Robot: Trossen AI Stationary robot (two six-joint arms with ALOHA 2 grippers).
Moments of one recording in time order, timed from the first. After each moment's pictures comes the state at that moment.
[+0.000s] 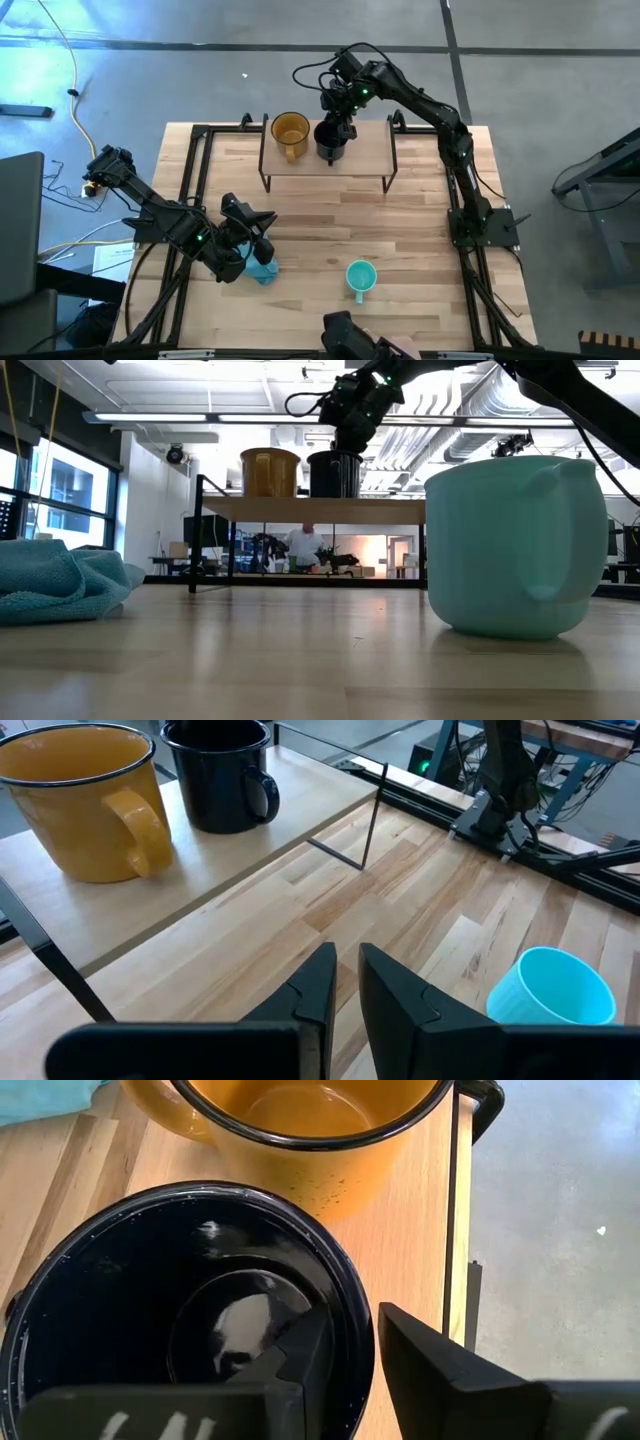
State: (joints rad) left arm -0.51 1.31 1.13 -0.81 -1.06 -1.02; right arm -0.61 2.17 2.35 -1.21 -0.37 -0.71
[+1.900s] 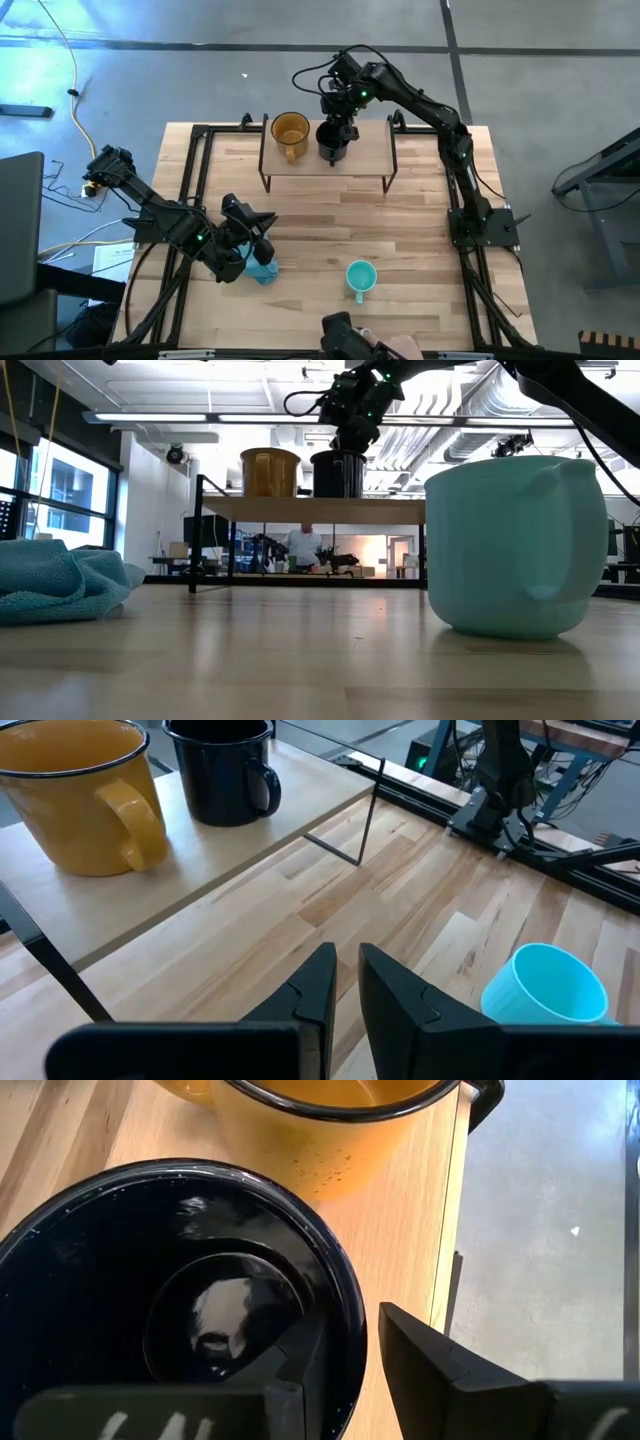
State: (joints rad) left arm -0.51 1.31 1.13 -0.81 -1.05 -1.03; right arm -0.60 2.17 2.36 -1.23 -0.29 -0.79
